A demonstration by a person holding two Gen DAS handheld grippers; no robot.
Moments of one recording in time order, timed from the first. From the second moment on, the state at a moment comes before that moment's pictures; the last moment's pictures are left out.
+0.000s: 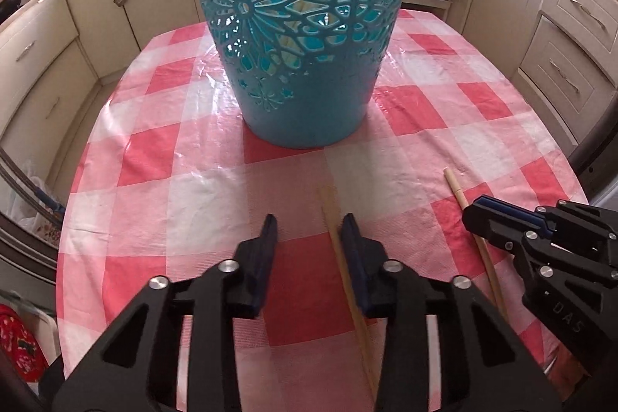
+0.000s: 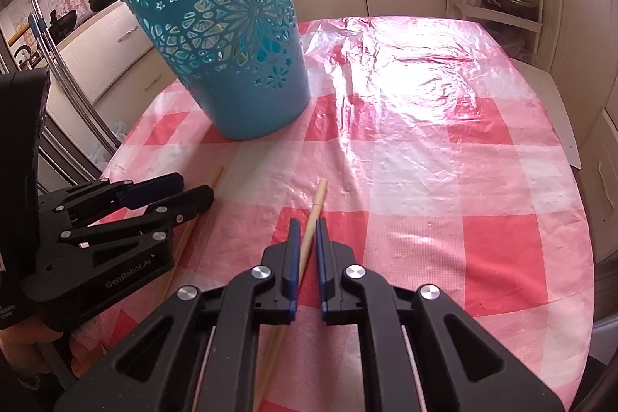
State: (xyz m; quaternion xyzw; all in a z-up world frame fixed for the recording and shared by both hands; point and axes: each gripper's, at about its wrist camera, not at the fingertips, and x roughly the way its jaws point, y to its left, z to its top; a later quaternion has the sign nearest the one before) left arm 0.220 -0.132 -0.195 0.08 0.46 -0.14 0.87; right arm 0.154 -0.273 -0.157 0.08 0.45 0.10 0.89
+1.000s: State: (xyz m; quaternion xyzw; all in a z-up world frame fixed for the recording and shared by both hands) left arm 0.207 -0.080 -0.086 -0.05 0.41 -0.27 0.87; right arm 0.157 -0.257 -0.158 0.04 0.44 0.10 0.89
